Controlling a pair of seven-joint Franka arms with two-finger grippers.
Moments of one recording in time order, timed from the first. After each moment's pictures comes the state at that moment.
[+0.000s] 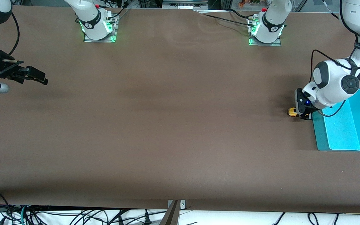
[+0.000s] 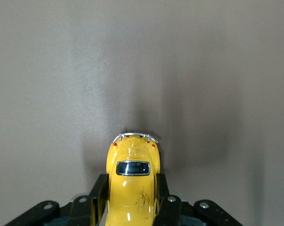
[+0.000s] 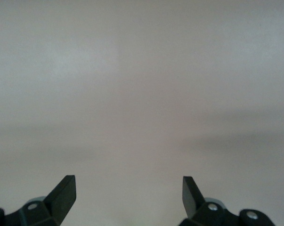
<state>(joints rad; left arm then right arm) 0.34 0.36 -0.13 -2.23 0.11 2.54 1.73 -0.06 0.01 0.05 -1.69 0.06 1.67 0.07</state>
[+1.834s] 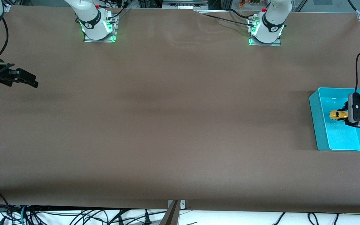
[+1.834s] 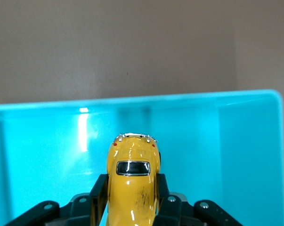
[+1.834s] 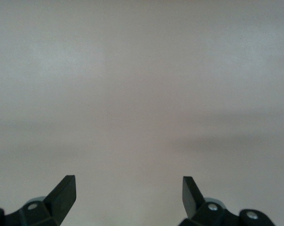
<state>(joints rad) 0.55 0.55 -0.13 -1.71 0.09 2.10 2.03 -0.08 0.06 0.06 -1.63 0.00 1.64 0.01</state>
